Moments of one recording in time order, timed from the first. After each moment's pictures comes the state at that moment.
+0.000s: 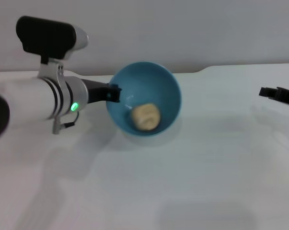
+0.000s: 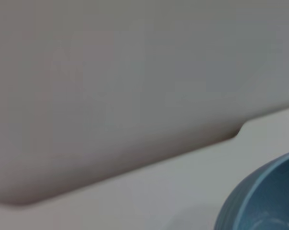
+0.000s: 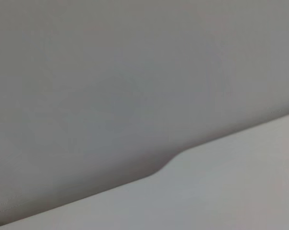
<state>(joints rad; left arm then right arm) -0.46 -2.06 1.78 1.24 -0.52 -0.62 0.07 0.36 2.08 2.09 0.93 -2.02 0.80 -0.73</state>
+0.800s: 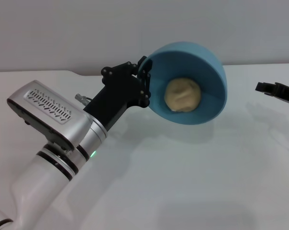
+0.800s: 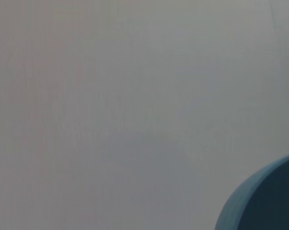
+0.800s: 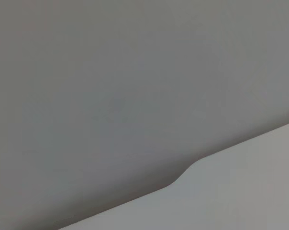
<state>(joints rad) -0.33 -2.07 2.30 0.80 -0.42 0.82 0.07 0.37 2.07 2.09 0.89 -1.89 0.80 -0.80</state>
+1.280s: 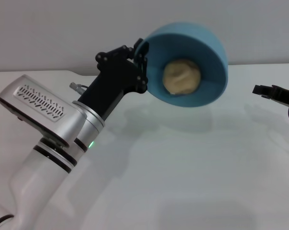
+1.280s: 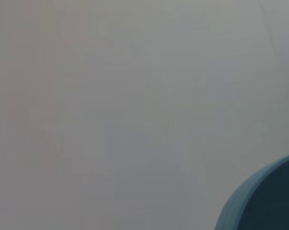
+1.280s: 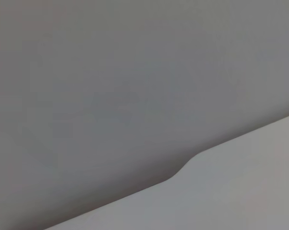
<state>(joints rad) -0.37 -2.08 2.32 0.75 -0.50 0.96 0.13 0.38 2.07 2.09 0.86 -1.89 0.79 -0.80</state>
